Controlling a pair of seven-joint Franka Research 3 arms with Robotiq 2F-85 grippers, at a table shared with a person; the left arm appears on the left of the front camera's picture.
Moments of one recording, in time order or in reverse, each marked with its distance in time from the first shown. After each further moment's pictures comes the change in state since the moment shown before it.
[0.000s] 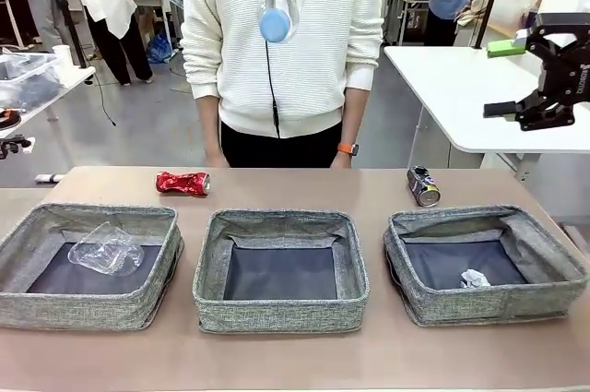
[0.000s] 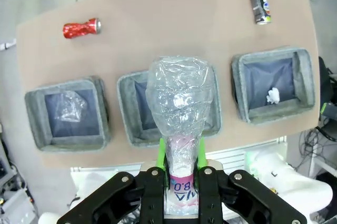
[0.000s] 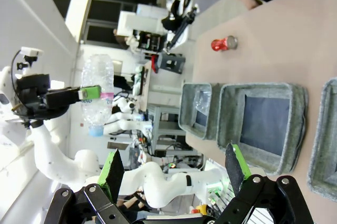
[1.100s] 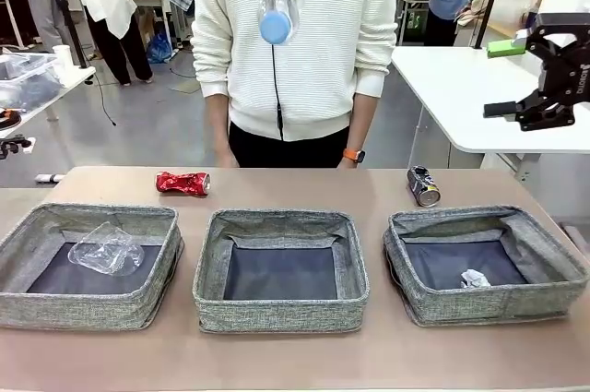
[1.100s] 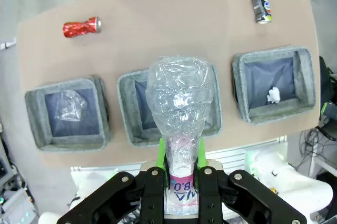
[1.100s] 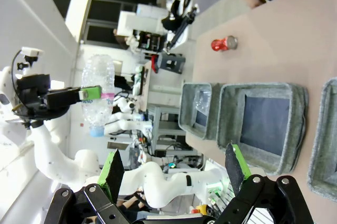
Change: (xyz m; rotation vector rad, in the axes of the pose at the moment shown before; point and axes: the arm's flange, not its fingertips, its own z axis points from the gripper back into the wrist) left arm 0.000 -0.001 -0.001 -0.002 -0.001 -0.003; right arm 0.000 0.000 0.000 0.000 0.000 0.000
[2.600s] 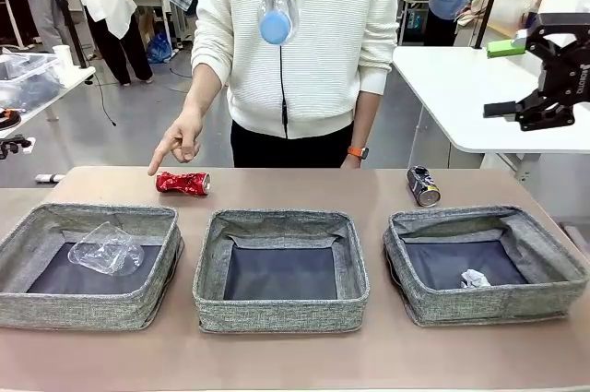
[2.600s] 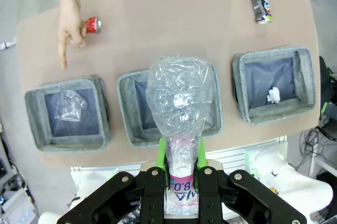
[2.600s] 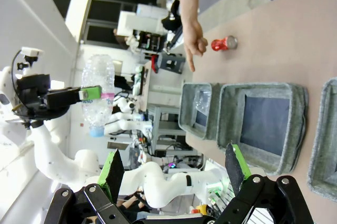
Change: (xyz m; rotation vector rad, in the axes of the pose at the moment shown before) left arm 0.000 0.000 0.000 0.000 0.000 0.000; right arm 0.000 0.000 0.000 0.000 0.000 0.000
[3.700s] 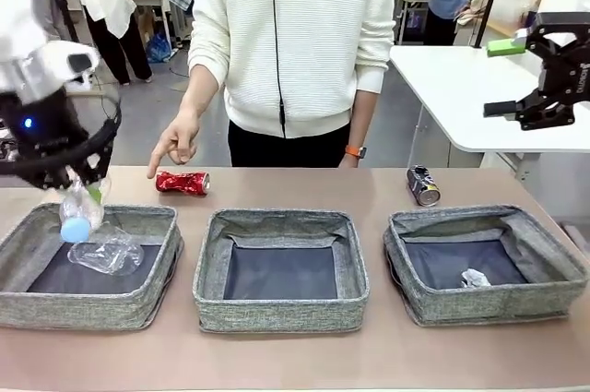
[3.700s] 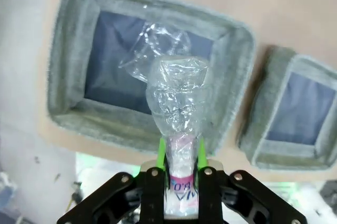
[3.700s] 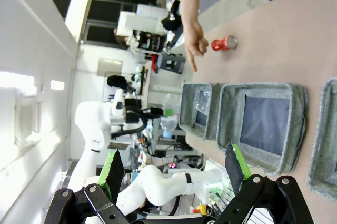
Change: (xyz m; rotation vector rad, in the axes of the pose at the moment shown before) left arm -0.136 0.306 -0.214 0.061 0.112 0.386; right arm 0.000 0.000 0.000 0.000 0.000 -0.001
